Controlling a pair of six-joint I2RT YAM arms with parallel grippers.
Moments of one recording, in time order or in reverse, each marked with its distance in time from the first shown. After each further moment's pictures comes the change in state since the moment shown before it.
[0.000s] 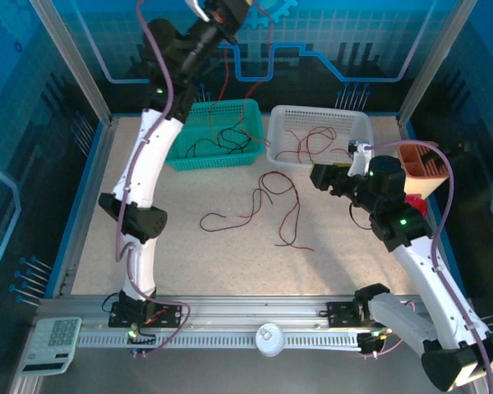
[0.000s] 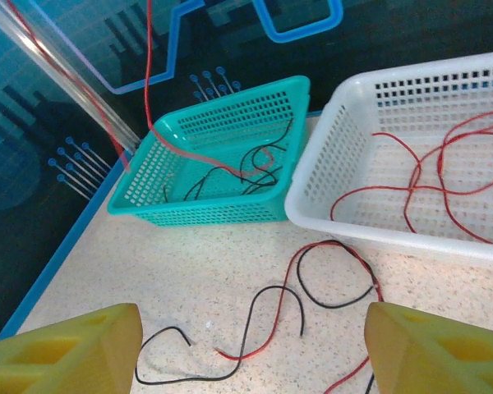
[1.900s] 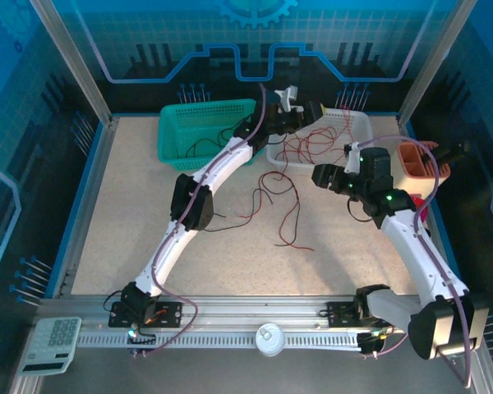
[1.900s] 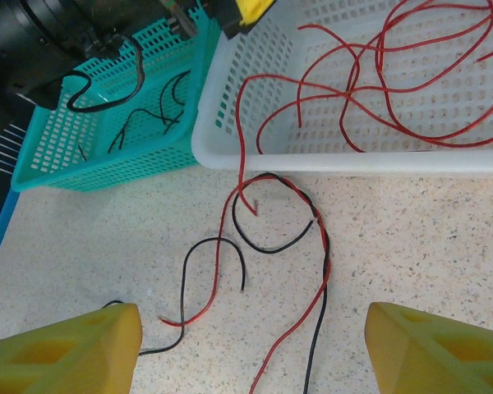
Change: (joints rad) left arm -0.148 0.559 -0.039 -0.195 0.132 -0.335; right arm -0.121 0.233 -0.022 -0.020 -0.071 0.011
